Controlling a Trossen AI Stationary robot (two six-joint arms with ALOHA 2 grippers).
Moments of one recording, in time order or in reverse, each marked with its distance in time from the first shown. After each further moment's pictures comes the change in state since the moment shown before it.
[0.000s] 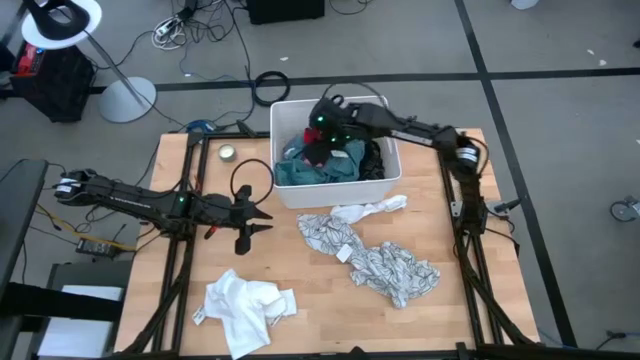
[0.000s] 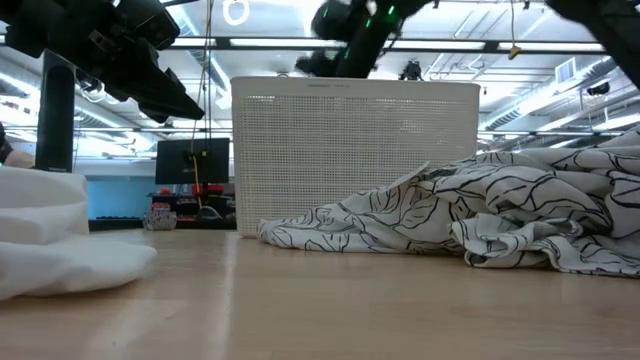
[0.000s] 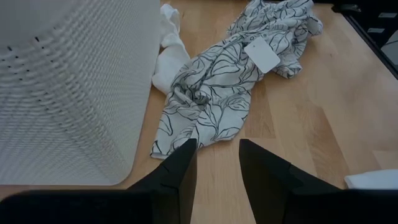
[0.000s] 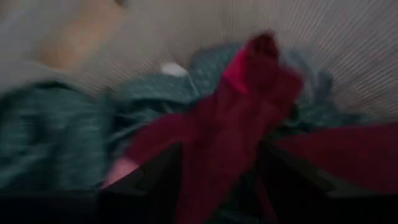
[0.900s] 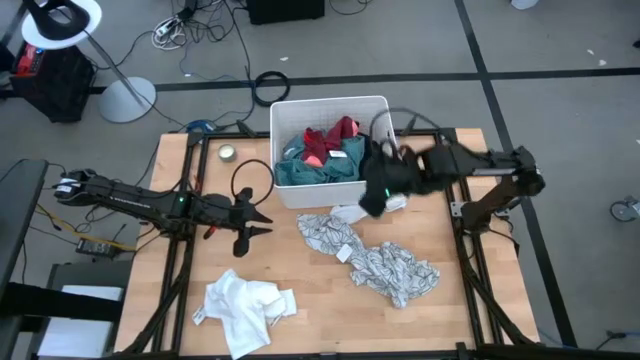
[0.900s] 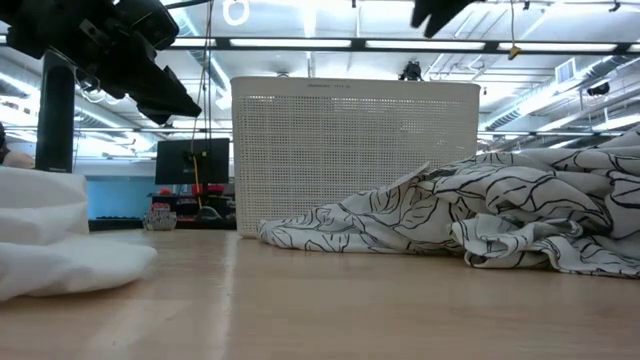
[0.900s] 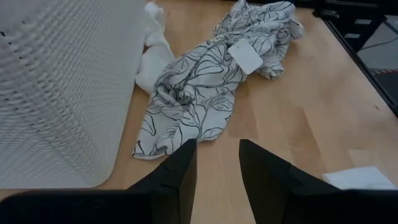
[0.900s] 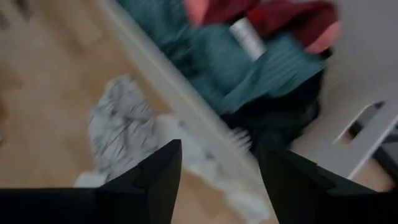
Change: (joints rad) left arm 0.000 0.000 0.000 0.007 0.060 -0.026; right arm 0.510 -0.471 -0.208 -0.449 0.430 0.244
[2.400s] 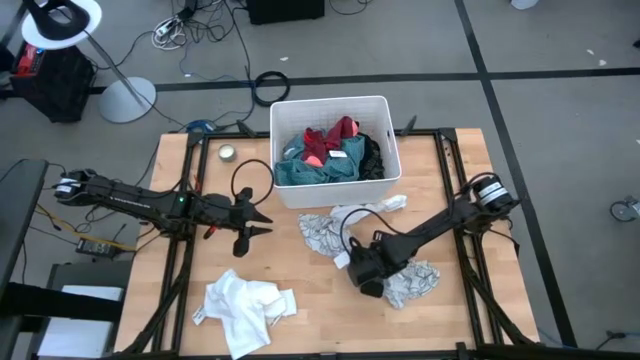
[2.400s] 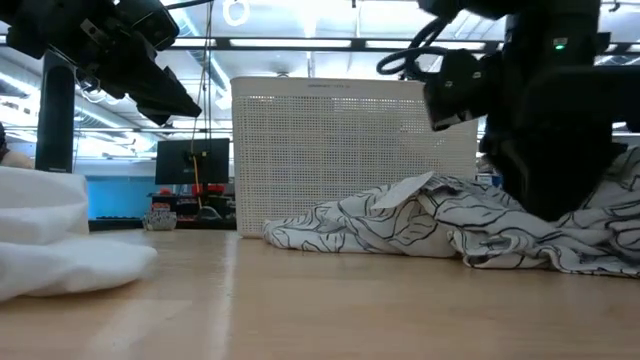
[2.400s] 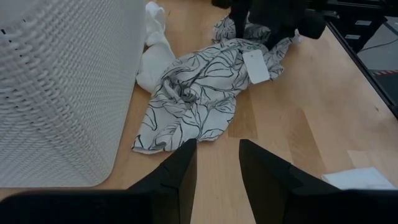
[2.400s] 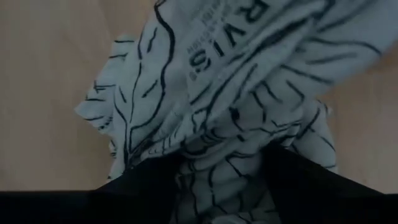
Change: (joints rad) left arm 0.000 0.000 0.000 0.000 -0.001 -0.008; right arm 0.297 0.332 -0.566 0.561 -0.371 0.061
